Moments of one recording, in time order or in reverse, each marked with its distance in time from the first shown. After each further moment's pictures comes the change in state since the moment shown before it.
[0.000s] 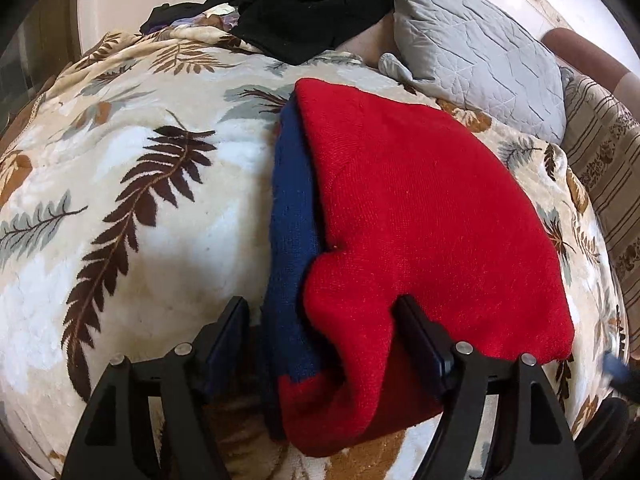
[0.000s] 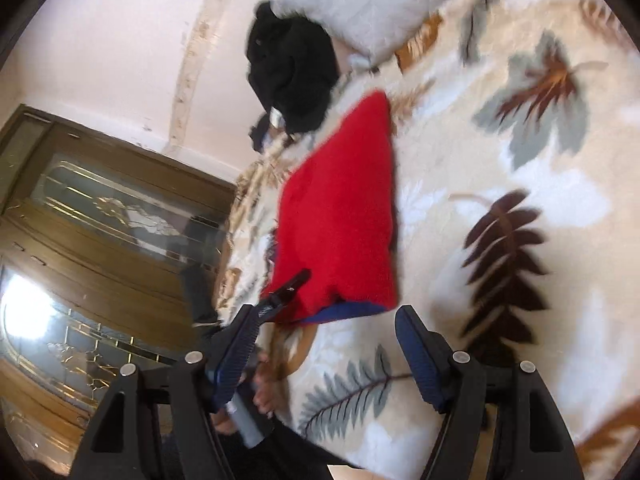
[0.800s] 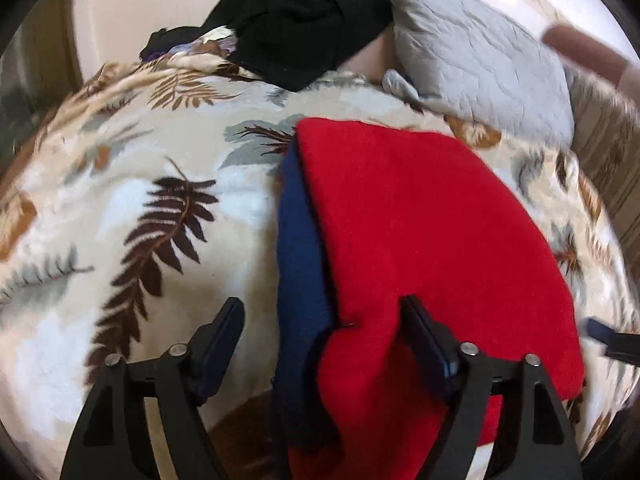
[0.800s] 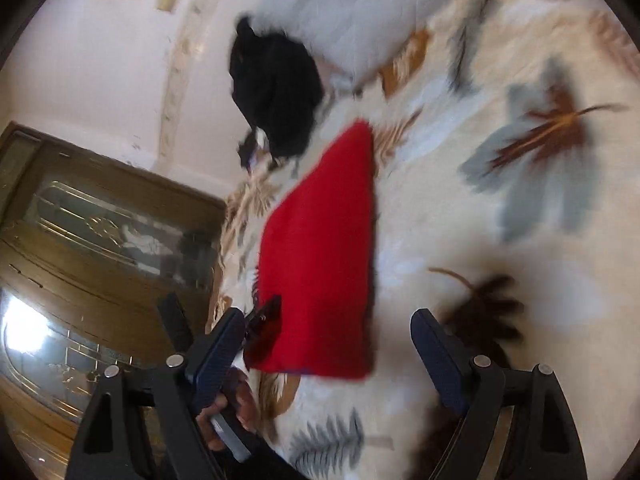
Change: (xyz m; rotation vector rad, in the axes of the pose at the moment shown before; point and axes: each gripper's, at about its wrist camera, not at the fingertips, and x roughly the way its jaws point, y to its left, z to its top) left arm 0.006 -0.001 0.032 0.015 -0.055 0.054; right arm 0.092 -0.039 0.073 0.087 0.117 -0.036
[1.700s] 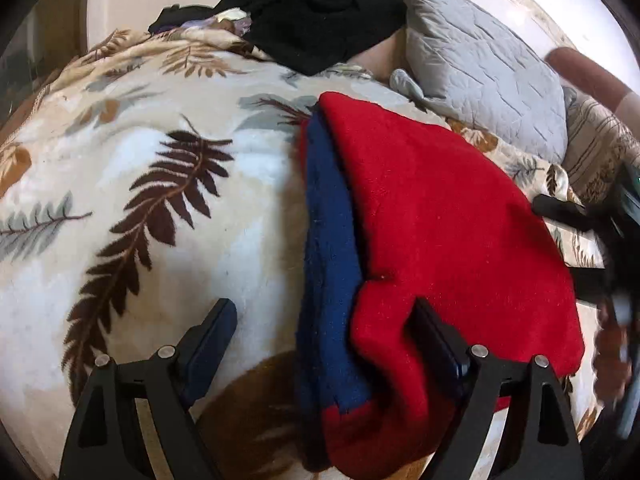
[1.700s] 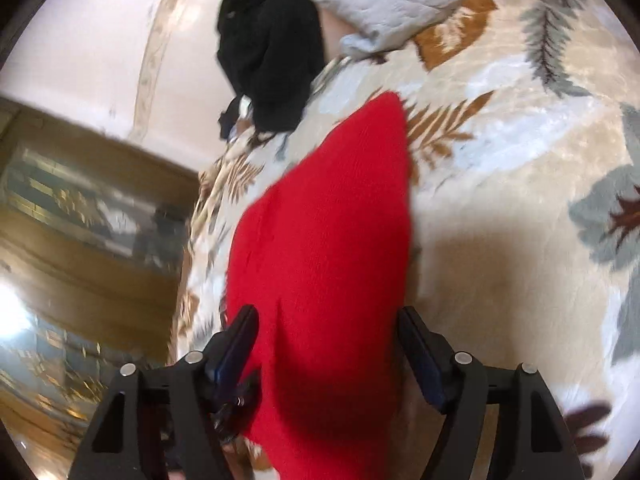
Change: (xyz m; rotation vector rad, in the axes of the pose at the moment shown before) left arm -0.003 0.015 -0.025 -0.034 0.005 -0.044; right arm 0.073 0.018 0.042 -0.044 0.035 -0.042
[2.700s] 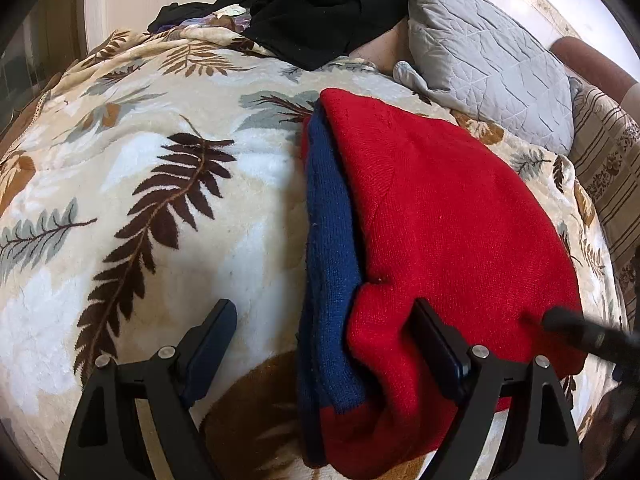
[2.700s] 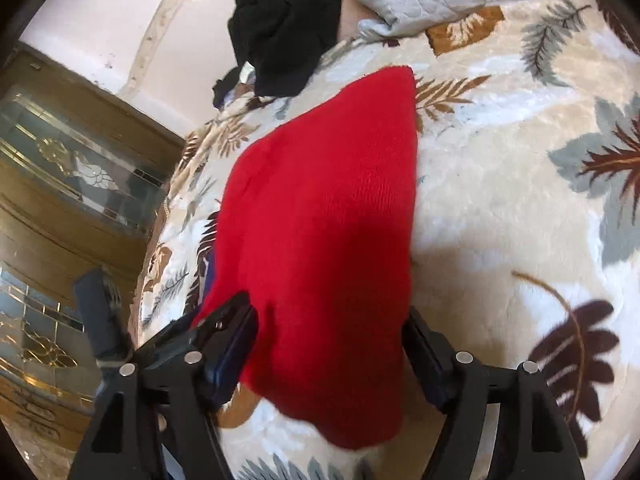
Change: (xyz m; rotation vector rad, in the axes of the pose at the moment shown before) left arm 0.003 0.001 0.002 -0.013 0.033 0.016; right arm -0.001 0.042 -0.080 -0.238 0.020 -0.198
